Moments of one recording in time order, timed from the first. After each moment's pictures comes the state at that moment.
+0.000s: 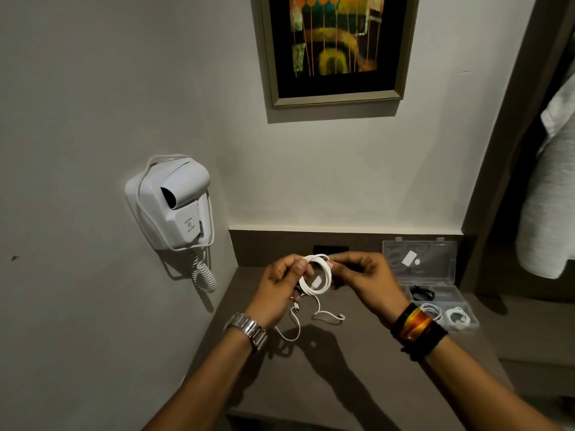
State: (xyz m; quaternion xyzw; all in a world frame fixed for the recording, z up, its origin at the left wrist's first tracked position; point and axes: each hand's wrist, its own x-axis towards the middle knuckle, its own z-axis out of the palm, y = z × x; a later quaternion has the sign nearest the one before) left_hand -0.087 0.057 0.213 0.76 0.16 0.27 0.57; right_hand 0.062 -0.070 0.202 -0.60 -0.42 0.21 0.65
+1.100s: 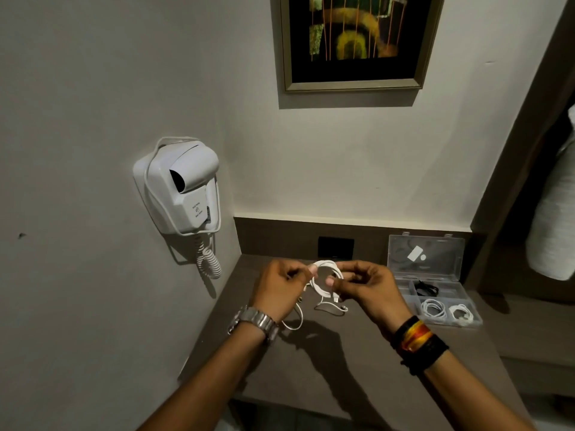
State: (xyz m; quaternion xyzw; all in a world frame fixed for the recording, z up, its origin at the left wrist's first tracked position) left_hand -0.094 0.064 0.196 0.81 0.30 0.27 0.43; right_hand 0.037 -0.072 0.188 -0.61 -0.31 0.29 0.67
